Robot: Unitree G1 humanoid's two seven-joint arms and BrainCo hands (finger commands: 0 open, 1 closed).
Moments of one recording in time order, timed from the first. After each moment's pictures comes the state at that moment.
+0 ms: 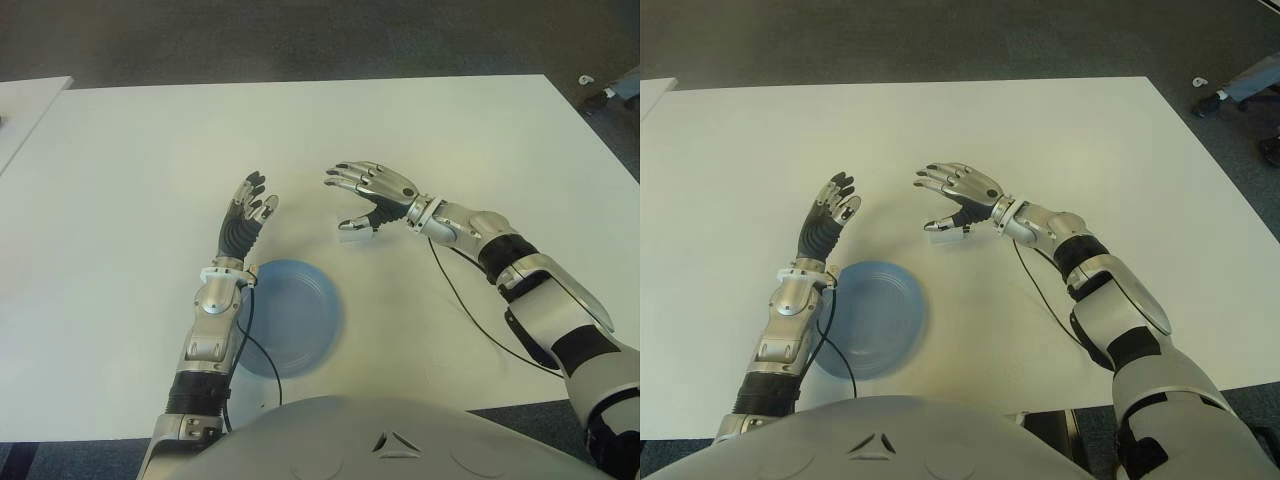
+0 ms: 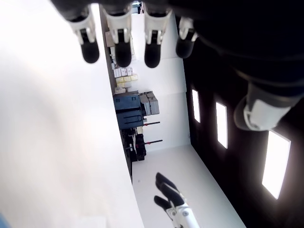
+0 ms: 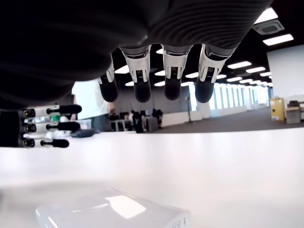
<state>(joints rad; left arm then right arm) 0.09 0.09 -0.01 0.05 0.06 -0.18 0.00 -0.75 -0.45 0.68 0.95 -0.94 -0.76 -0.45</state>
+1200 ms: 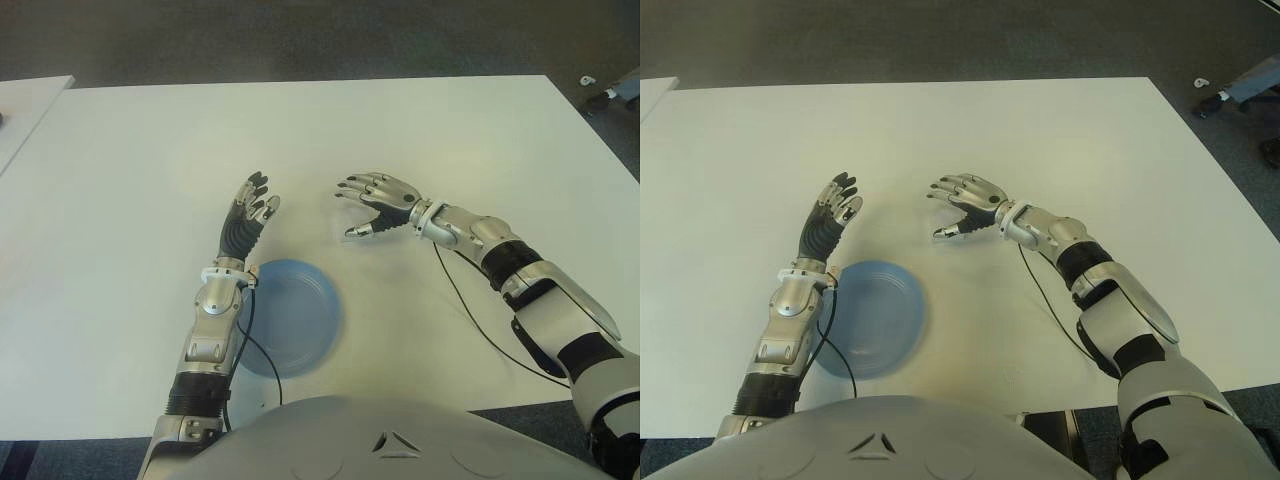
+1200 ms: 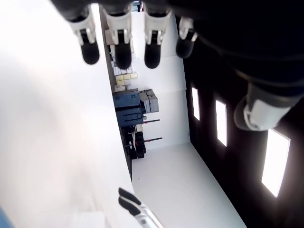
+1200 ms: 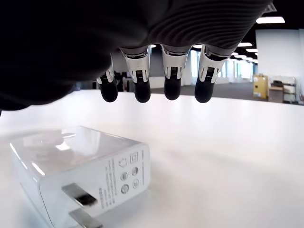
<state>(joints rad) 0.10 0.09 -0.01 0.04 0.06 -0.17 -0.01 -0.71 -0.49 0.70 0.86 -0.96 -0.60 -0.29</state>
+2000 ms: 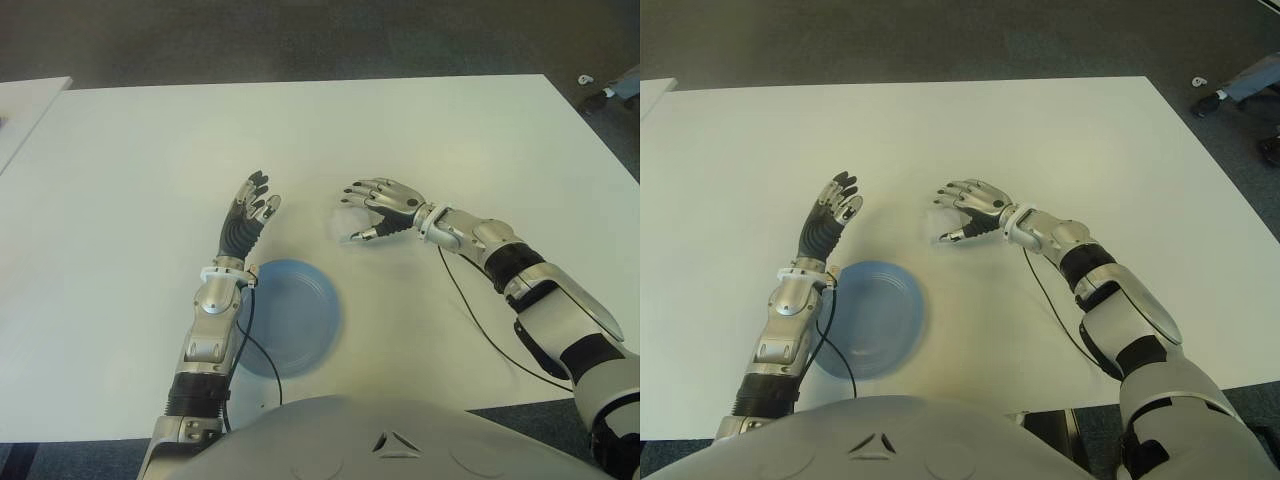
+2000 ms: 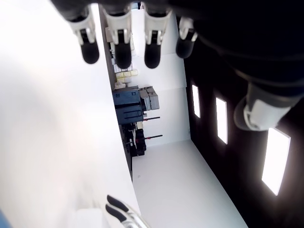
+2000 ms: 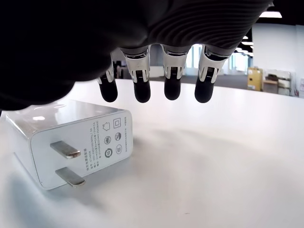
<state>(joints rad) 0.10 0.09 -0.01 0.01 0.06 -0.15 -0.03 -0.71 -0.49 0.72 0.89 -0.98 -0.59 -0.29</state>
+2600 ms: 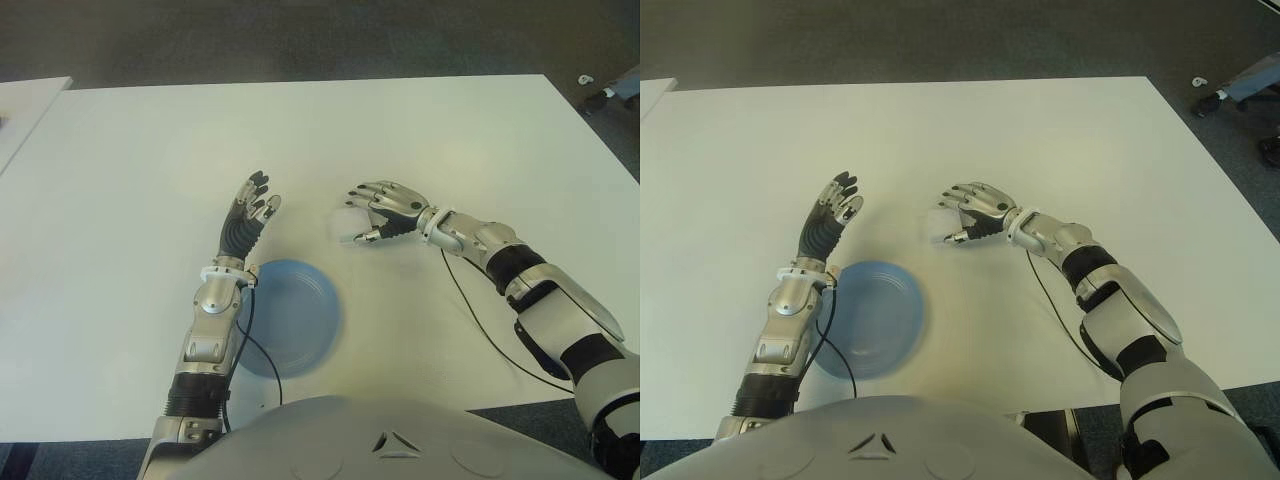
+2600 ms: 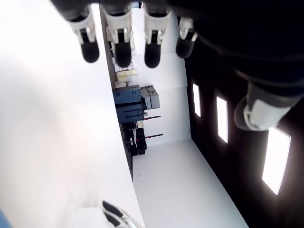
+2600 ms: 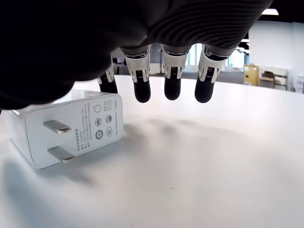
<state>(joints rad) 0.10 0.09 -0.01 0.01 0.06 -0.14 -0.03 -0.71 -0.49 0.74 0.94 -0.99 -0.59 -0.33</state>
